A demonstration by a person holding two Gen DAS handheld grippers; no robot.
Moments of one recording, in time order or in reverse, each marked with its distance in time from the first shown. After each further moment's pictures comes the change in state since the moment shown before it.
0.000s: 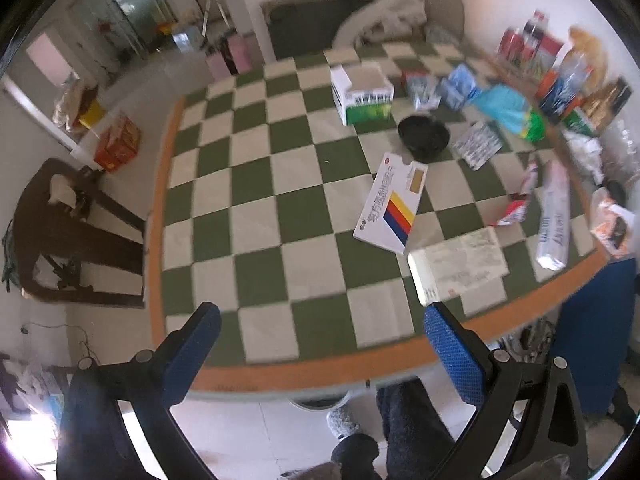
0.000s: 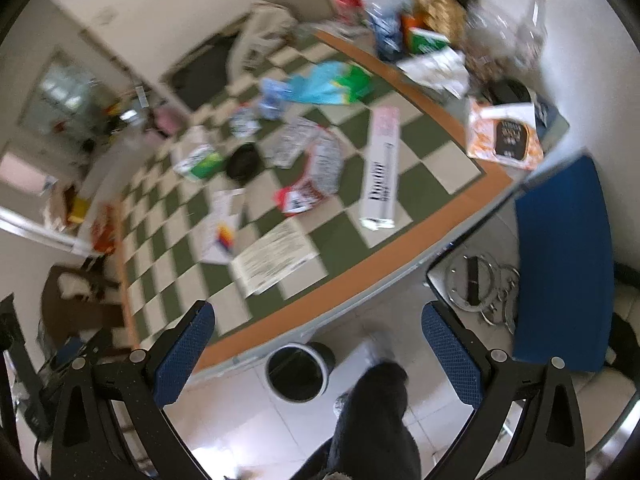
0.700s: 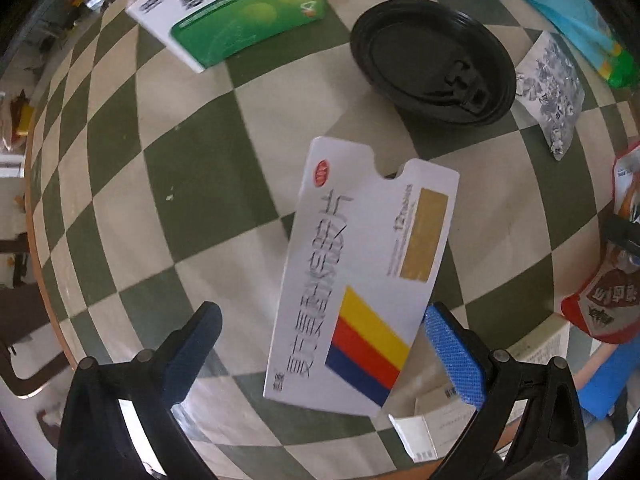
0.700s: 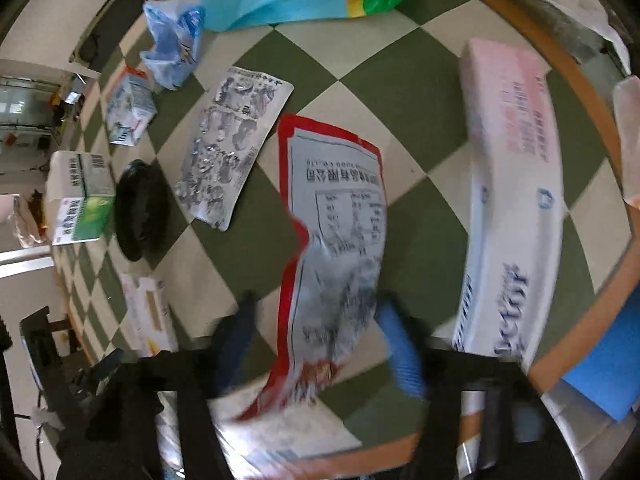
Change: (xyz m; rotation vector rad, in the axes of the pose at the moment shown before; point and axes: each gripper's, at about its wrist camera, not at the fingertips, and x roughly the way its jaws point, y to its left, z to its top) left arm 0.209 -0.074 0.105 0.178 0.384 -0.047; right arm 0.266 0.047 0.154 0.098 0.293 -0.042
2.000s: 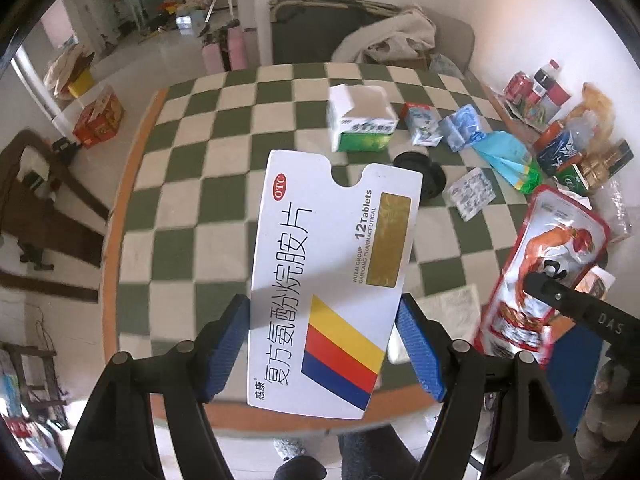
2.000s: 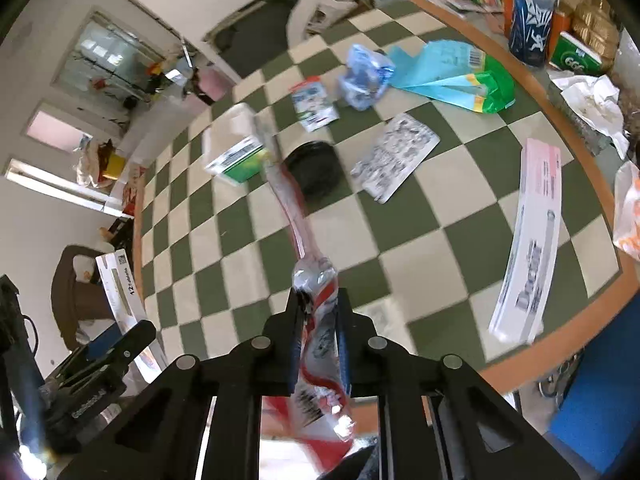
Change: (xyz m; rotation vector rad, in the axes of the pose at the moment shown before) left arm -0.151 0.077 -0.167 -0.305 -0.427 -0.113; right arm -0.119 0.069 -0.143 -0.340 -0.218 0.201
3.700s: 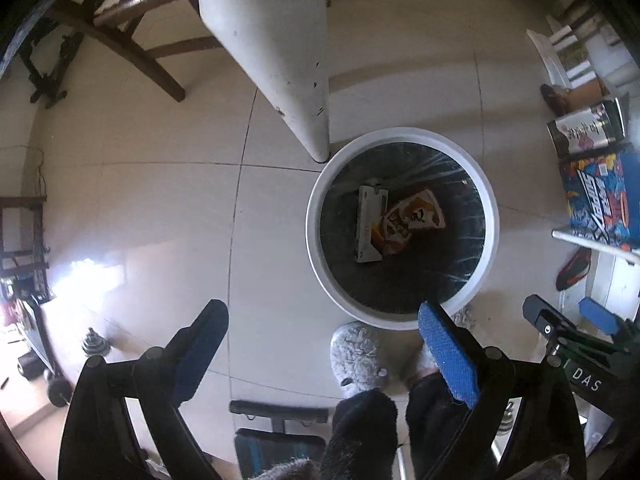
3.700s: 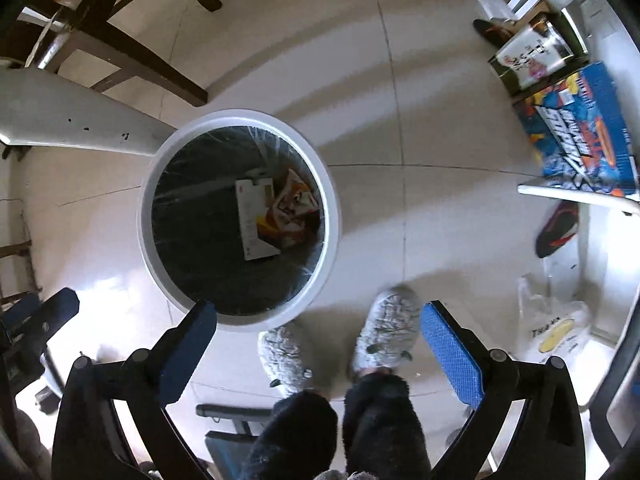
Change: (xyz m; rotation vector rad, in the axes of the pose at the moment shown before) left arm 0.331 0.200 -0.382 -0.220 0.399 0.140; right arm 0.448 -0.031 -0.428 -0.286 0.428 -0.338
